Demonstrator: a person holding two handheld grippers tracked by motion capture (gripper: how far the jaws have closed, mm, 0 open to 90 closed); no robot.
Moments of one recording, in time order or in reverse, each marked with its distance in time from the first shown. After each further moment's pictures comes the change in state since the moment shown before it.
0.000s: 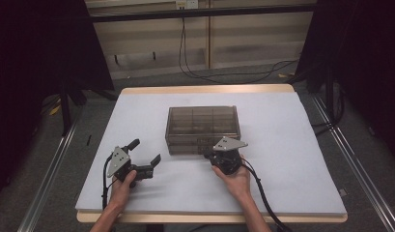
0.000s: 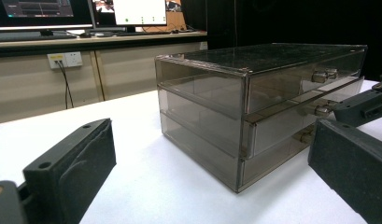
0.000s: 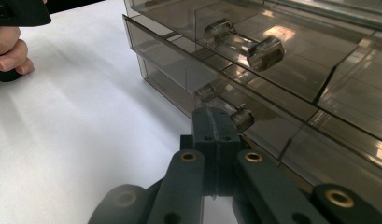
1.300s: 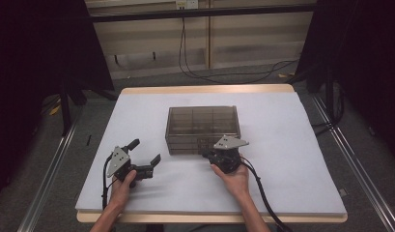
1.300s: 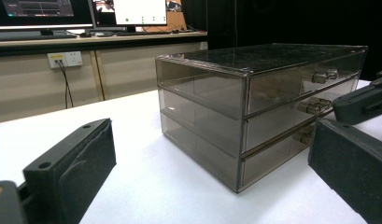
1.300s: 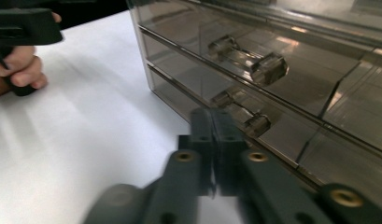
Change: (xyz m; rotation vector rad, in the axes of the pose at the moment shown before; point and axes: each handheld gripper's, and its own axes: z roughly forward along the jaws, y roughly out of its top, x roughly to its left) left arm 0.001 0.000 0.000 0.004 -0.003 0.002; right arm -0.002 0.002 0.000 -0.039 0.038 0.030
